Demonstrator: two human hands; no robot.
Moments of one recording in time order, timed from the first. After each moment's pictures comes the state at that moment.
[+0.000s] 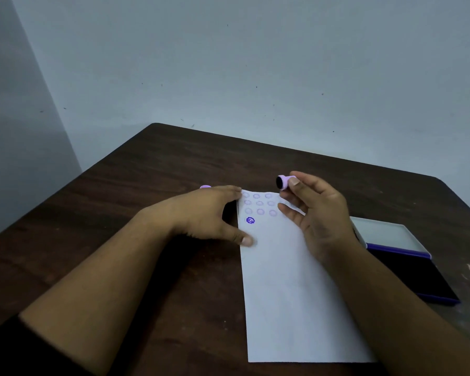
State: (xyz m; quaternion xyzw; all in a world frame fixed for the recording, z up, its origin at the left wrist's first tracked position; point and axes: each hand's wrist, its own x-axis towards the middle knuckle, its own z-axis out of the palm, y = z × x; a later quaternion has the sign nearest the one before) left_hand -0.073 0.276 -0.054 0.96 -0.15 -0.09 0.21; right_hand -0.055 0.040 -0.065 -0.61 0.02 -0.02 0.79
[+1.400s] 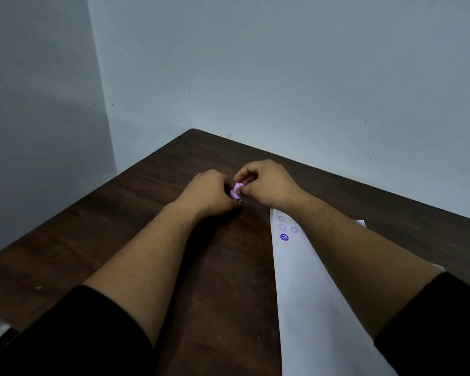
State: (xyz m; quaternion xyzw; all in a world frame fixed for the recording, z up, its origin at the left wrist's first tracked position) left_hand -0.041 0.336 -0.074 0.95 0.03 0.10 0.30; right_hand 0.024 0.178 -0.039 -0.91 -0.28 0.02 0.31
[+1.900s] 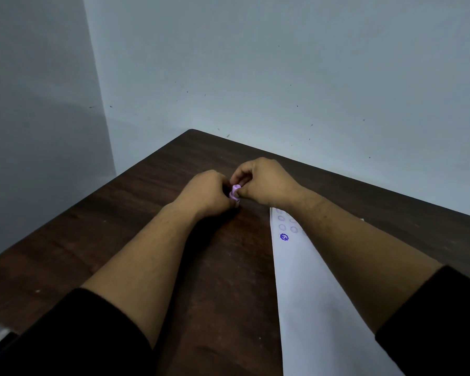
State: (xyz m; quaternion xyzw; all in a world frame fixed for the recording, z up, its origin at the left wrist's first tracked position) left_hand -0.037 0.338 -0.075 0.95 0.03 0.09 0.31; right_hand 0.028 0.181 -0.035 -0.92 -0.32 0.02 0.24
